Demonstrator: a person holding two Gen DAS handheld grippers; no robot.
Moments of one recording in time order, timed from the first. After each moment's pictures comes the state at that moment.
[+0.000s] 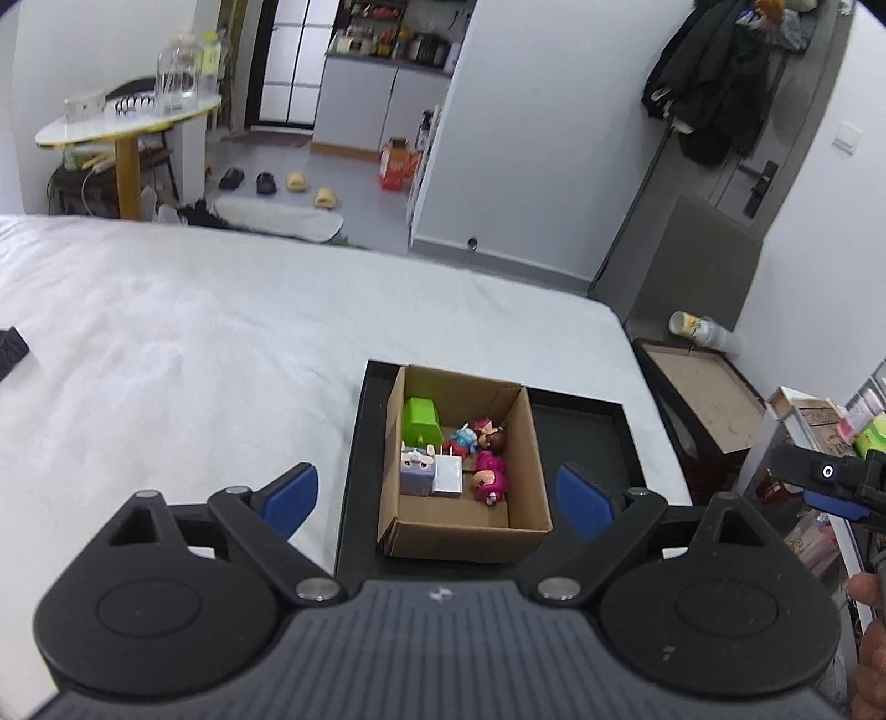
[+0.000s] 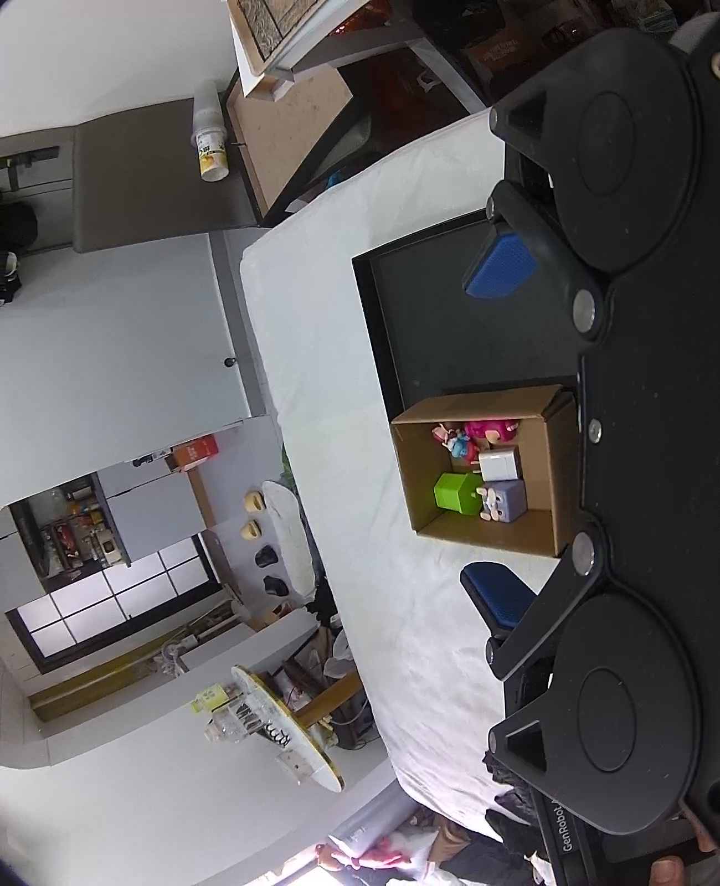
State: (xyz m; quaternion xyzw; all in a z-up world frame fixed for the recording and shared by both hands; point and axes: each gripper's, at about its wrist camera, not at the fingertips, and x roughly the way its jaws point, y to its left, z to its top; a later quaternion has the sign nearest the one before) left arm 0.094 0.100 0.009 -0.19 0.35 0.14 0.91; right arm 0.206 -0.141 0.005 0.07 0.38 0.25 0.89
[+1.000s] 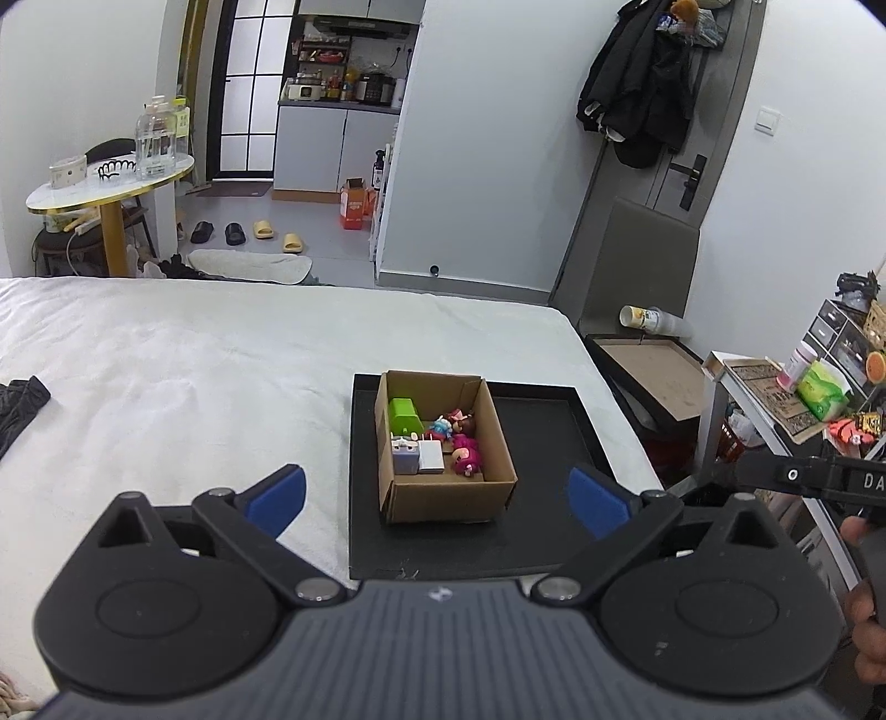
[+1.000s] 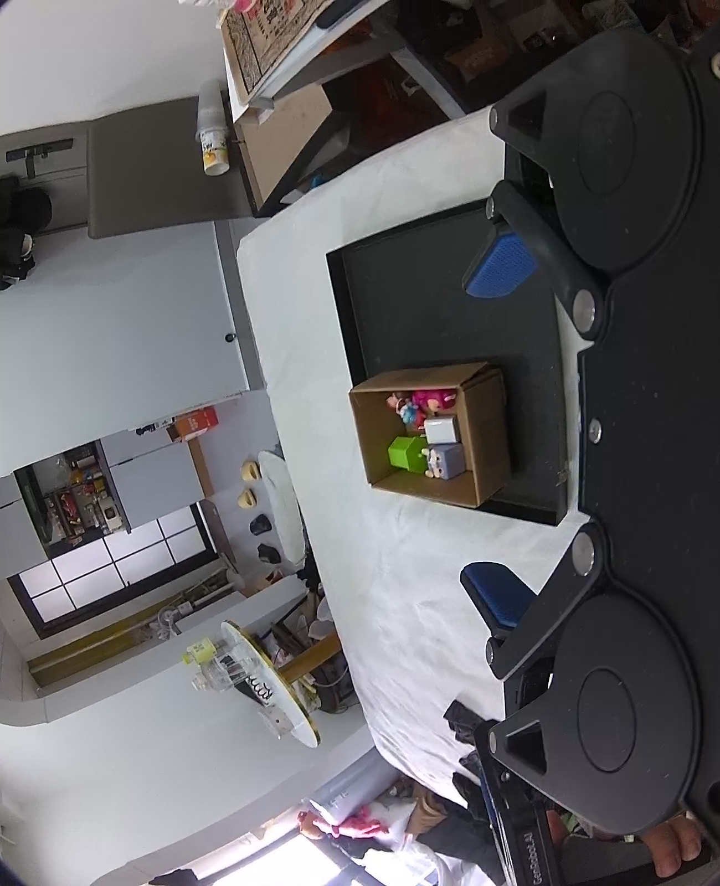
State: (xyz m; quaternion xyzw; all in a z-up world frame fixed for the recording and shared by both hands) left arm 0.000 0.071 0.048 -0.14 0.32 0.10 0.93; right arm 0.116 -0.171 0.027 0.06 0.37 0.27 0.89
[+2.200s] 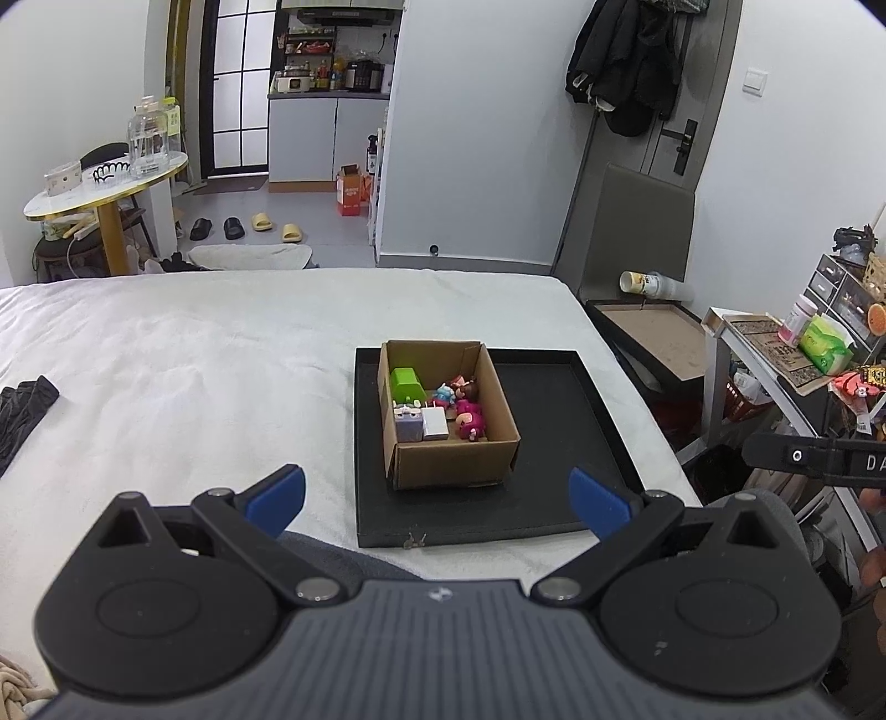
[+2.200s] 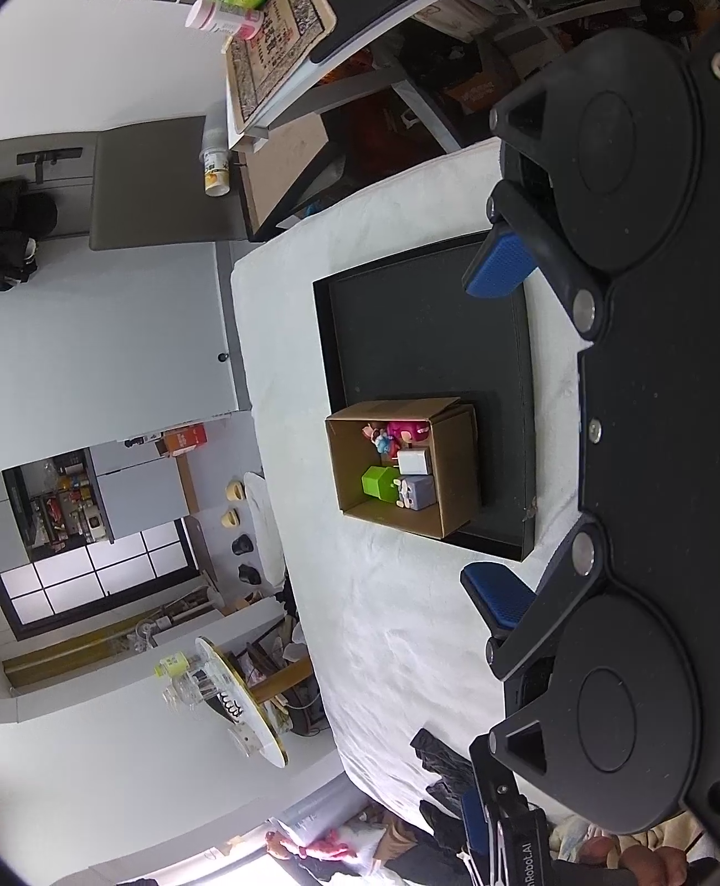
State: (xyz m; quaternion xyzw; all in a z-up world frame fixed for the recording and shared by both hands) left arm -0.017 0.053 0.037 -0.11 0.34 0.10 0.93; right arm 0.096 -0.181 0.018 0.02 0.37 0.25 0.89
